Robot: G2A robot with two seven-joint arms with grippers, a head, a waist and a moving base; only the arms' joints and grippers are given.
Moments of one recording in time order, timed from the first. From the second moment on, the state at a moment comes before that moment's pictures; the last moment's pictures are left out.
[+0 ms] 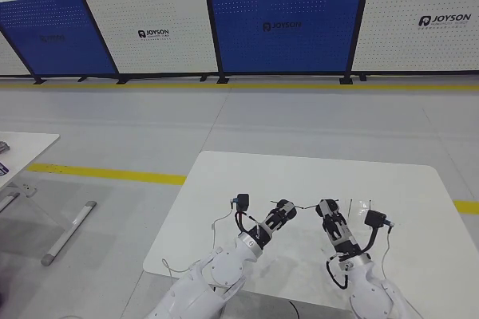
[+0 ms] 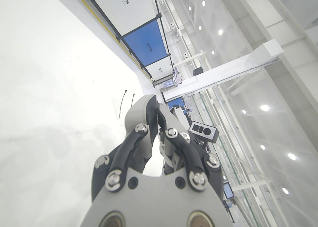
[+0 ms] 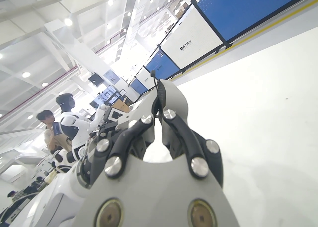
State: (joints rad) left arm 1.38 -1.27 -0.95 -1.54 -0.04 -0.20 0.02; right arm -1.46 -1.31 1.14 -1.52 -0.49 -0.34 -0.11
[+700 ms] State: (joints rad) left arm 1.38 -1.27 -0.95 -1.54 -0.04 -0.20 0.02; right arm -1.44 -1.32 1.13 -1.49 -0.50 -0.33 -0.11
